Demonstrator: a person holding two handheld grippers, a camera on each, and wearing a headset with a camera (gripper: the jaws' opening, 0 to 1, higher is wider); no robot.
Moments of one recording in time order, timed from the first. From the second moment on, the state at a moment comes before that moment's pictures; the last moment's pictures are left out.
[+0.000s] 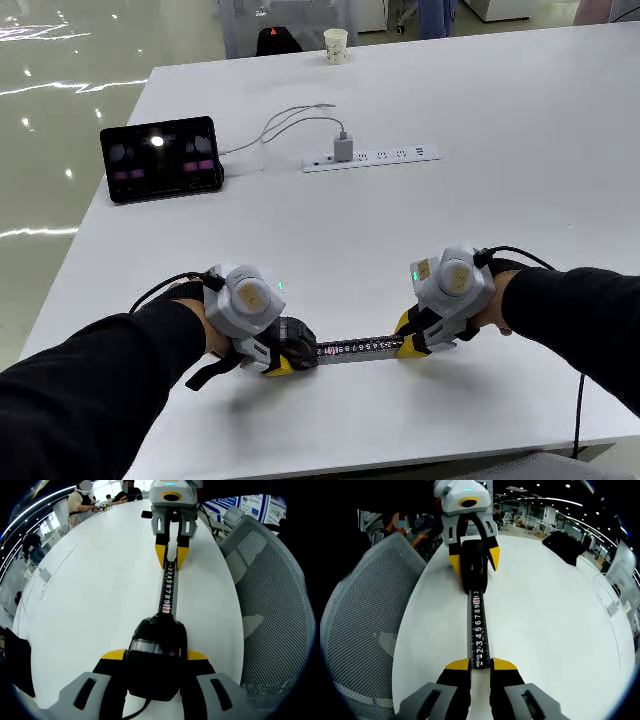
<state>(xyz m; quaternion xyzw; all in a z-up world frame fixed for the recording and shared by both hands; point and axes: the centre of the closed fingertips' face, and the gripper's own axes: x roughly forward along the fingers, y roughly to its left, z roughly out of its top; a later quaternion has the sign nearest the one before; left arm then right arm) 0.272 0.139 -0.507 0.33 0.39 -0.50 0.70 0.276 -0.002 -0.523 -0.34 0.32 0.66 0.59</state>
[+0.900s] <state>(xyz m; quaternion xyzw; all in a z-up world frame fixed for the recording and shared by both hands) 0.271 0.140 -0.506 0.33 0.39 -0.50 0.70 0.279 -0.020 -0.523 -0.34 0.32 0.66 0.59</state>
